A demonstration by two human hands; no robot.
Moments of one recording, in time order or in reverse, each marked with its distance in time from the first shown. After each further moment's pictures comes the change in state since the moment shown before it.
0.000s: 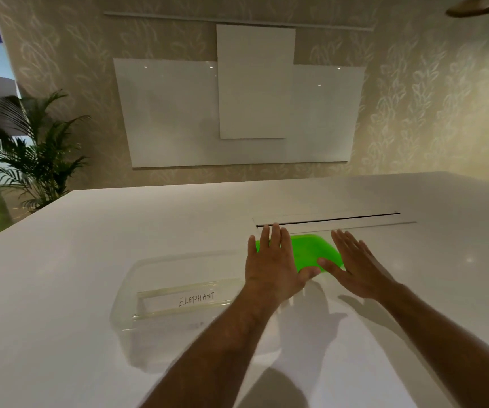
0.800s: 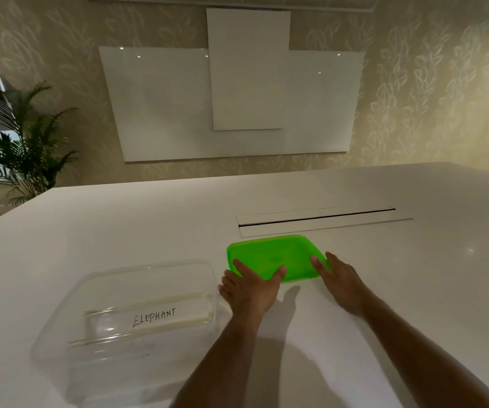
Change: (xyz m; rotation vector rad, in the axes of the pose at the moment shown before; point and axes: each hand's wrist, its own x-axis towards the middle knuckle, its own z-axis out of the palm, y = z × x) left_hand 0.044 0.016 0.093 -0.474 -0.135 -0.723; right_hand 0.028 0.046 0.047 0.450 -0.043 0.276
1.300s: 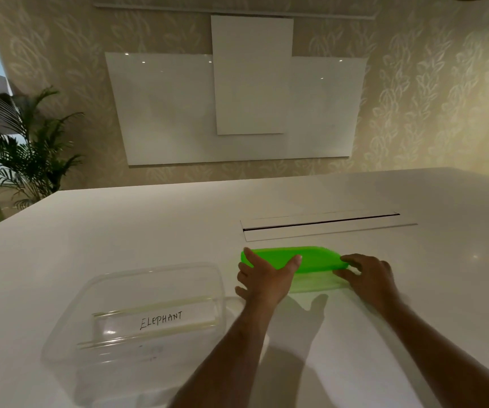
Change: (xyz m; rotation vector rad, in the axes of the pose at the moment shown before) left_hand -0.015 0.031 -0.025 -0.235 -0.047 -0.005; right_hand 0.003 0.017 -0.029 -0.074 0.335 -0.079
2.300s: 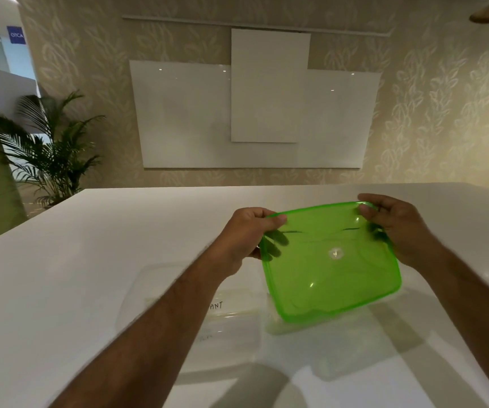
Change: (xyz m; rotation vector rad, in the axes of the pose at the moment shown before) left_hand -0.024 0.013 -0.177 -0.507 -0.422 0.374; right_hand 0.024 -0.127 -0.083 0.888 -0.155 0.086
